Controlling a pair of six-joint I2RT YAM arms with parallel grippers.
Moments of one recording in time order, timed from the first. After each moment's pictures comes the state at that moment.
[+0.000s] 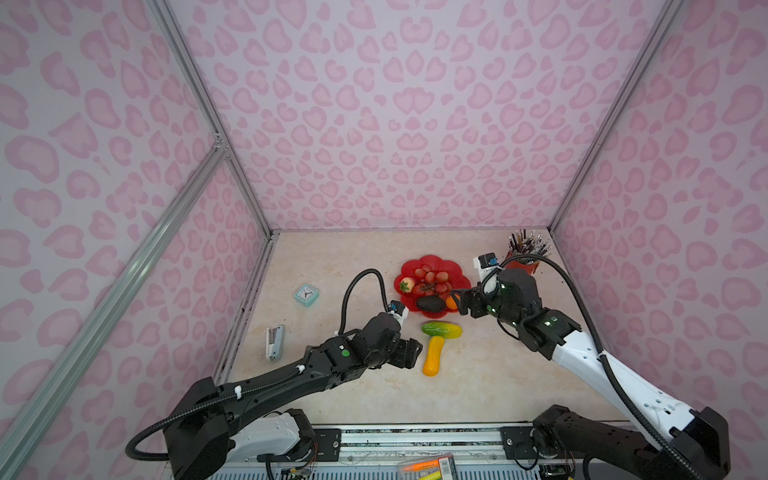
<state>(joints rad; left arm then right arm) -0.96 1.24 0.75 -0.28 -0.03 -0.55 0.49 1.06 0.85 -0.31 -0.01 0.28</state>
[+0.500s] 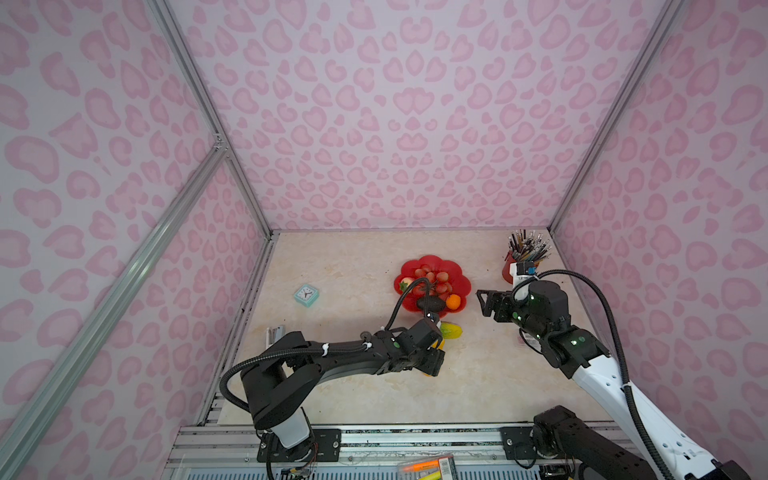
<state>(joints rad) -1.05 1.68 0.94 -0.24 -0.02 -0.52 0.35 0.89 0.75 -0.36 -0.01 0.39</state>
